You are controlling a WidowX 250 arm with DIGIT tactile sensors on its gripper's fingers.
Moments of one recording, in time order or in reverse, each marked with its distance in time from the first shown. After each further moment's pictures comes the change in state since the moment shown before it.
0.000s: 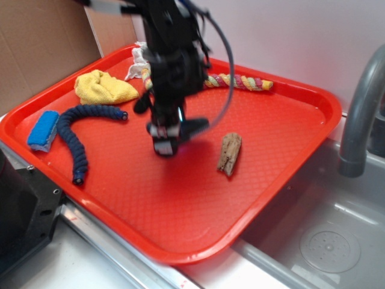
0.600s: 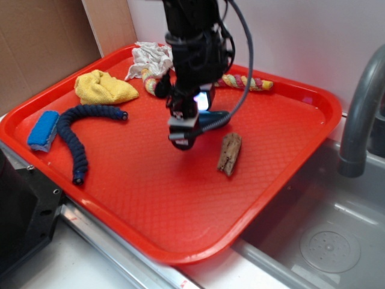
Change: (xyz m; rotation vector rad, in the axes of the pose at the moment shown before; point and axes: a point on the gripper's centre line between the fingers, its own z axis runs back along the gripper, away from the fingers) arm 0.037 -0.014 -0.048 -0.101 0.024 -0.351
